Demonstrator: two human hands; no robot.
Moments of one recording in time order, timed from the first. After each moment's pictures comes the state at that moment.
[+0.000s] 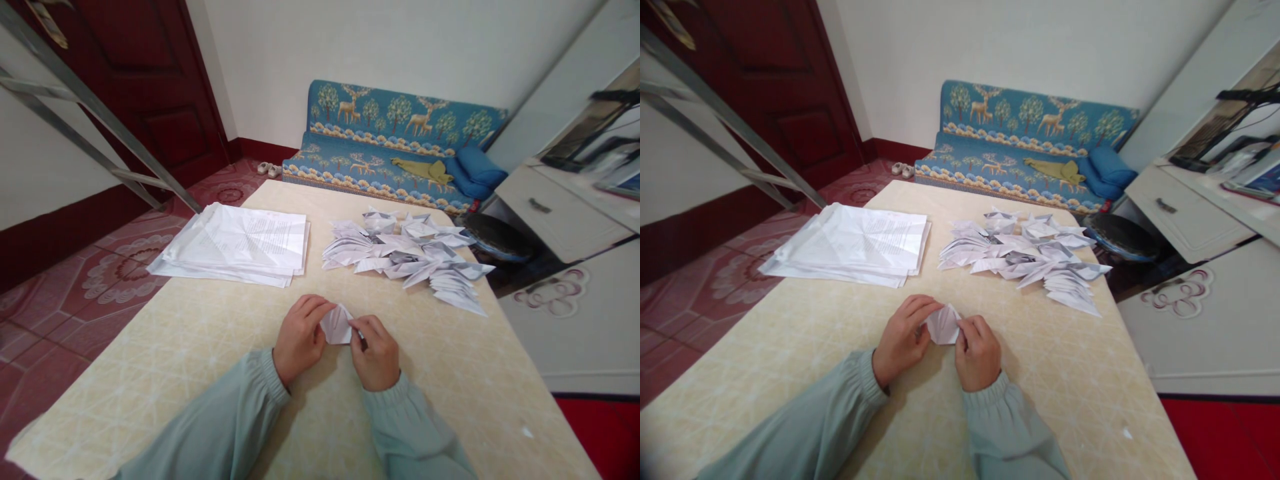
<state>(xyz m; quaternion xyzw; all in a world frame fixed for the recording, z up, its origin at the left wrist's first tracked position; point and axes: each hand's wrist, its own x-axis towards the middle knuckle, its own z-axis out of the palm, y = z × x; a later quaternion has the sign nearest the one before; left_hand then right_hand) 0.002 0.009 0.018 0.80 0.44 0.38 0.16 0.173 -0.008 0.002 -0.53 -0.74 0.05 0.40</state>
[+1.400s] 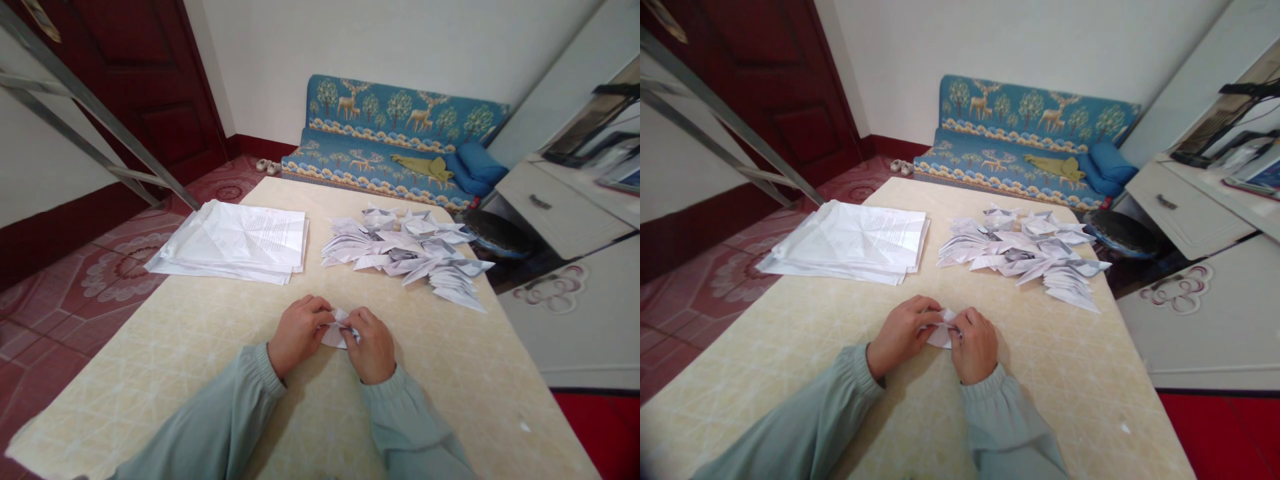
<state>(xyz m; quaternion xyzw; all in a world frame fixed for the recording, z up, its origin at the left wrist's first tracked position) -0.003 0.017 0.021 0.85 0.44 0.26 0.15 0.171 -0.004 0.014 -0.58 -0.77 0.09 0.25</state>
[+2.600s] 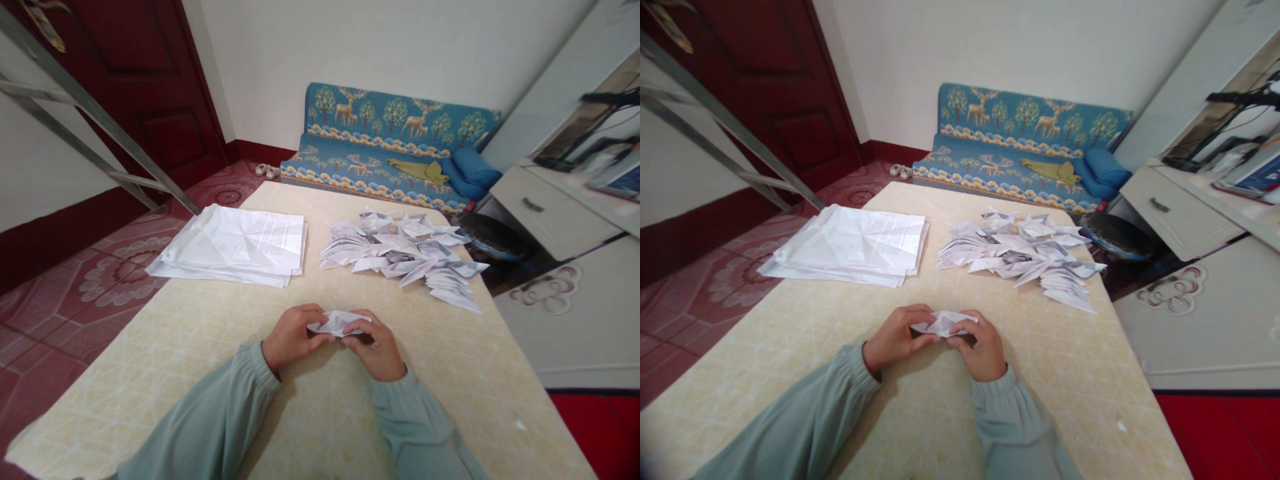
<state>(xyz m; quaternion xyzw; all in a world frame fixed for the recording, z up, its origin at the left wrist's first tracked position) -0.014 0.019 0.016 0.82 0.40 0.31 0.28 0.194 0.001 0.005 -0.48 -0.72 0.29 0.41</state>
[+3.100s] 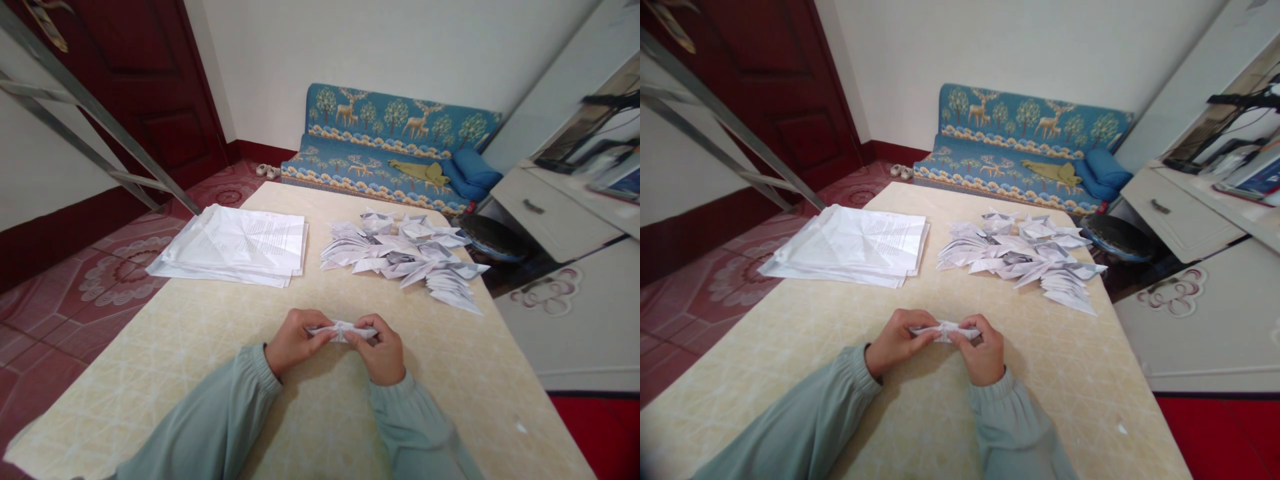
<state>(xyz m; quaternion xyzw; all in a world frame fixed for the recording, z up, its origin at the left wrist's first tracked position) -0.006 0.013 0.021 0.75 0.39 0.38 0.38 0.183 -0.008 0.003 -0.57 -0.60 0.30 0.48</state>
